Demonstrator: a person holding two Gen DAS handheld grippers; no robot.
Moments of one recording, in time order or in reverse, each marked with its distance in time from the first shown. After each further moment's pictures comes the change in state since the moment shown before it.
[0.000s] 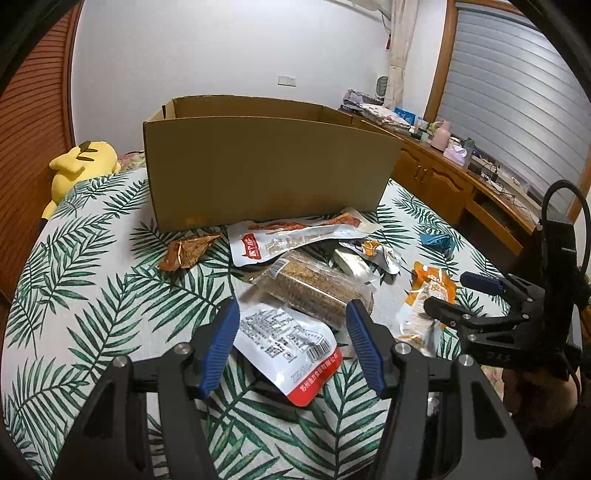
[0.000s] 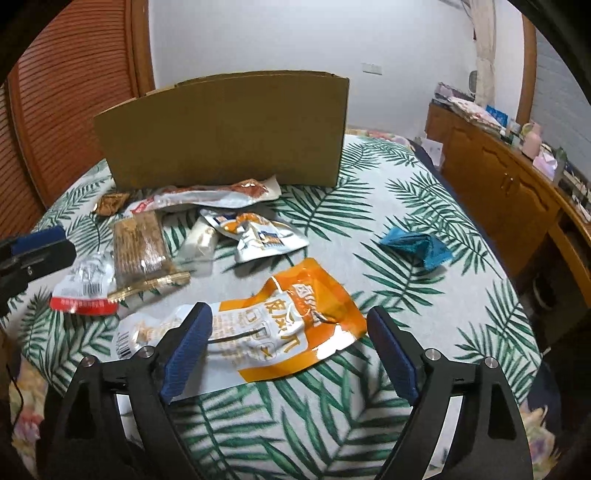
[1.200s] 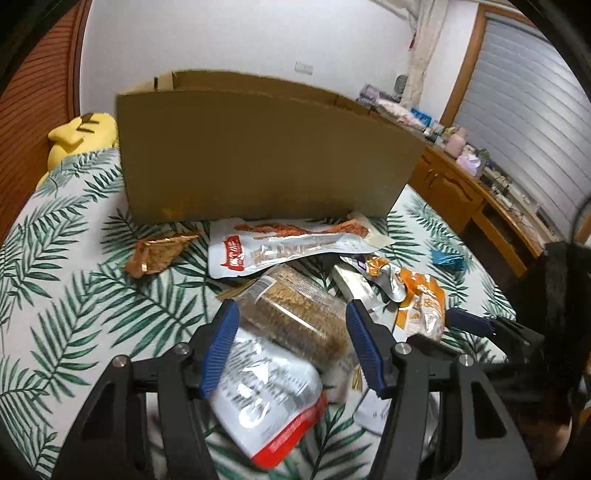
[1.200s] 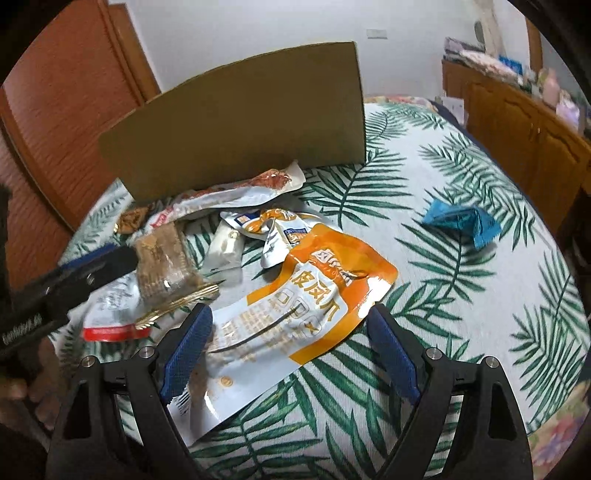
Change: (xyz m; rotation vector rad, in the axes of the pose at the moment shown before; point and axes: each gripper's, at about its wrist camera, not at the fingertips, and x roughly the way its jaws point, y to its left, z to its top) left arm 0.049 -0.009 0.022 -0.109 0.071 0.005; right arm 0.023 0.003 0.012 0.120 0.086 0.161
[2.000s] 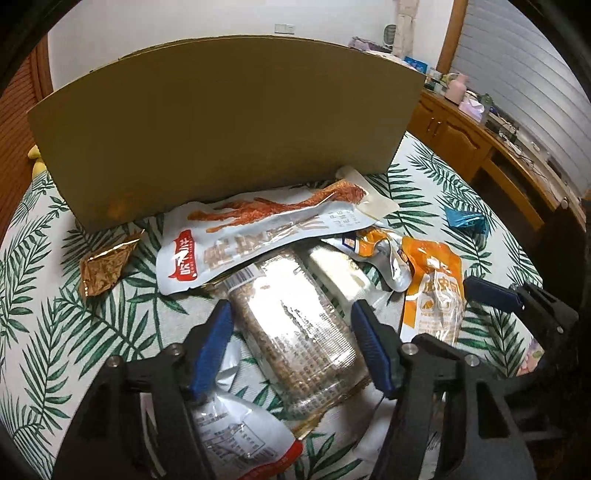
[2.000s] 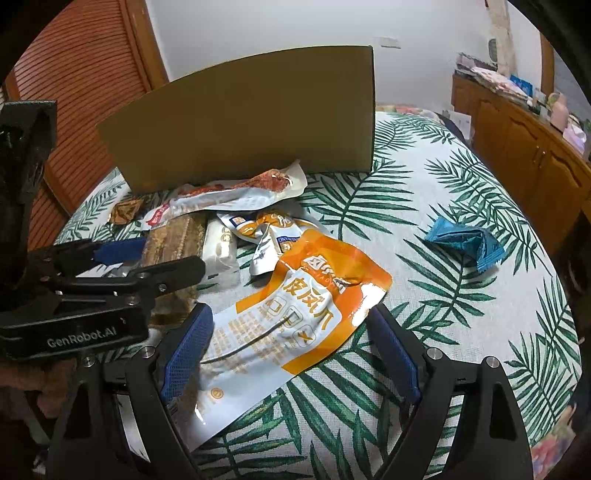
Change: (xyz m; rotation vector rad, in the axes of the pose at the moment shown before) left arm 0.048 -0.029 0.011 0.137 0.155 0.046; right arm 0.007 -0.001 0.006 -0.067 -0.003 -0.006
